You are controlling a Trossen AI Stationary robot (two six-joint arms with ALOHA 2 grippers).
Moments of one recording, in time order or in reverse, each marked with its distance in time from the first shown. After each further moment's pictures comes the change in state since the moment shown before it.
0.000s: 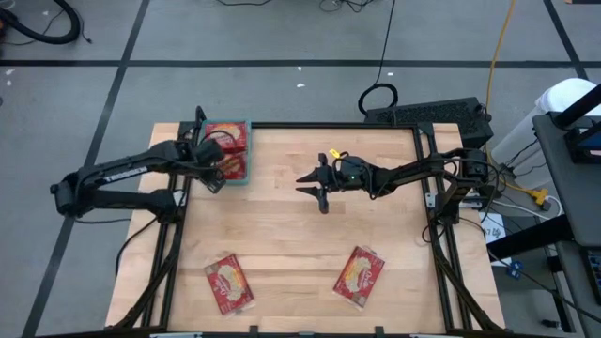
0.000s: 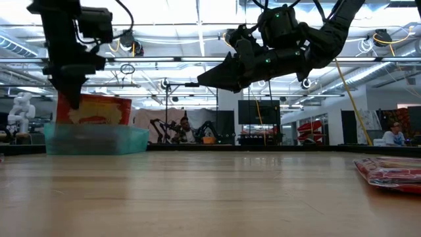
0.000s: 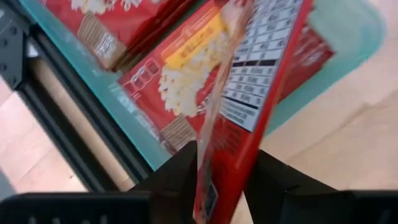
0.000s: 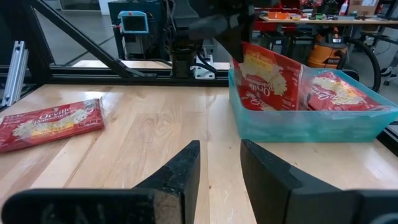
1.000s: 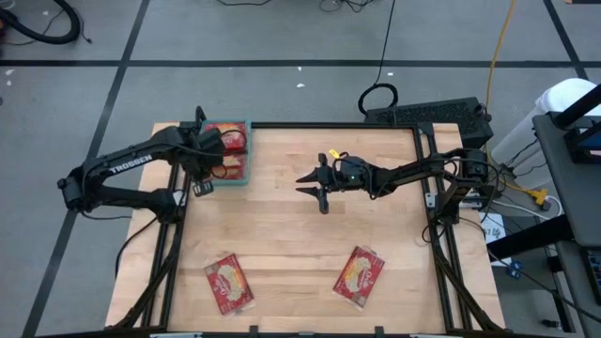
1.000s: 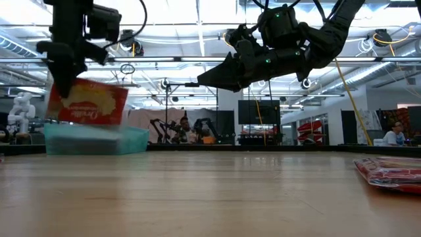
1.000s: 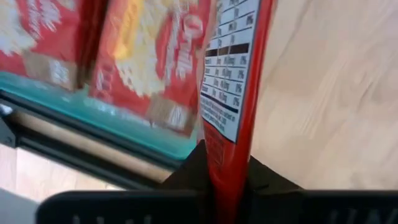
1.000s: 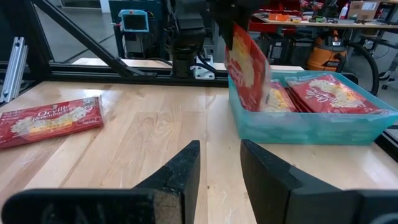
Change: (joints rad) left arm 0.068 0.119 0.181 -0.230 0.174 0.531; right arm 0.000 0.000 0.000 0.000 -0.001 -0.023
